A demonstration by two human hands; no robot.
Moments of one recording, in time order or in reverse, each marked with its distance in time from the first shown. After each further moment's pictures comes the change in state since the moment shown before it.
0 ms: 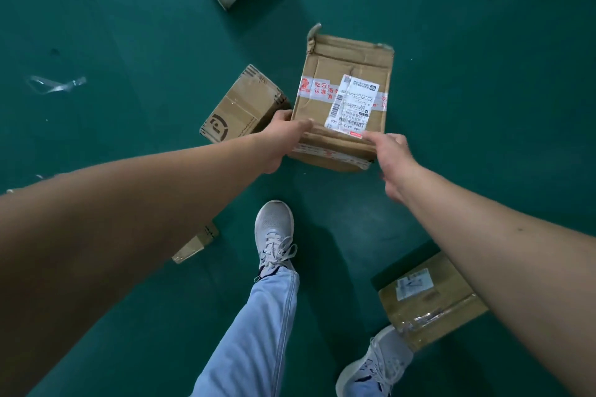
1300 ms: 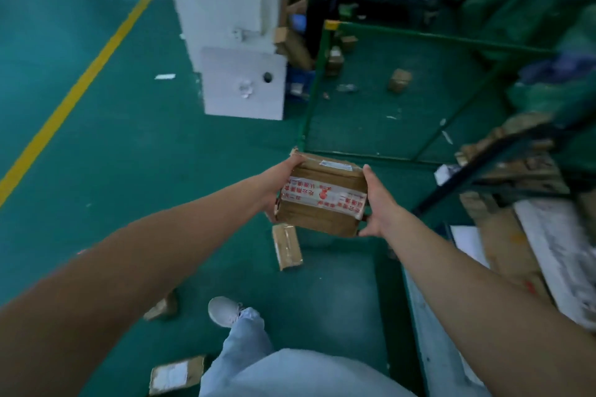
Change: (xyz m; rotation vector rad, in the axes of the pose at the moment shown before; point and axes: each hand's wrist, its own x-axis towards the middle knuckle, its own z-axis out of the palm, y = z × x) left_hand -0.876 -0.061 0.075 0.887 -0.655 0.300; right_hand -0.886 0.215 -0.206 1.164 0.509 -0.071
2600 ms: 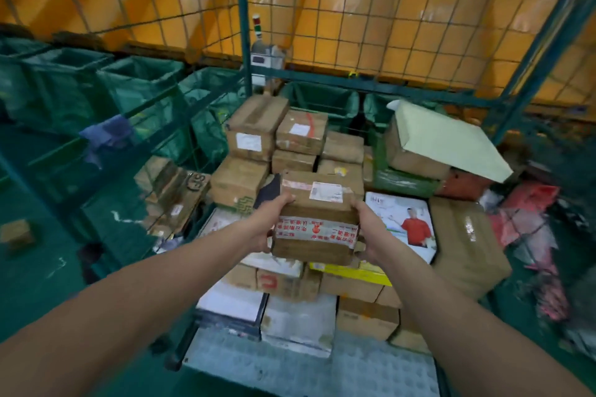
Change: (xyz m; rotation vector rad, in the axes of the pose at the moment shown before) left_hand -0.070 -0.003 0.743 0.972 -0.802 0.234; right_hand -0.180 0.132 -0.615 1.000 0.930 -0.198
